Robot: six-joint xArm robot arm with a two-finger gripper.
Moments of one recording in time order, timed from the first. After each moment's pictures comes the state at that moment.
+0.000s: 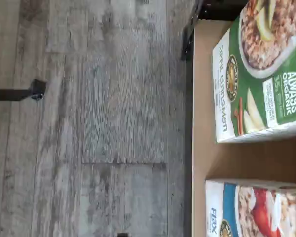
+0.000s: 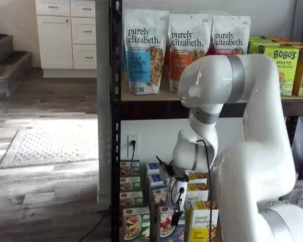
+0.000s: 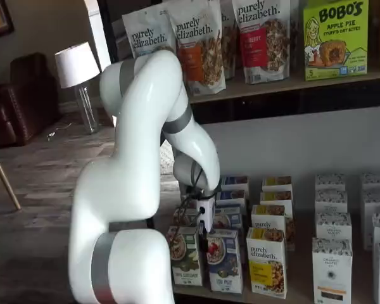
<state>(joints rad) 0.08 0.66 -1.10 0.34 0.45 -1.80</state>
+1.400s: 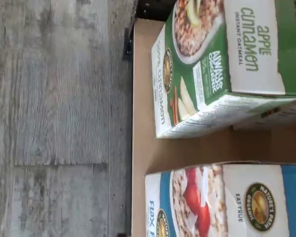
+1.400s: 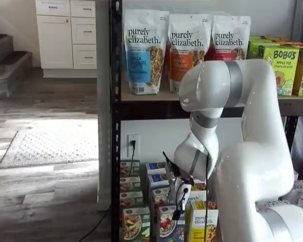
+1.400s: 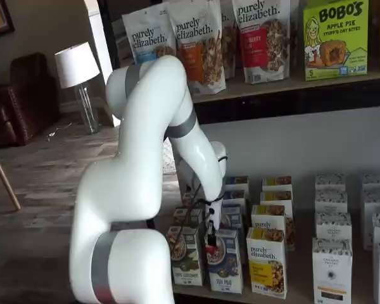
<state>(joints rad) 0.05 0.71 -1.14 0.67 0.31 -2.13</state>
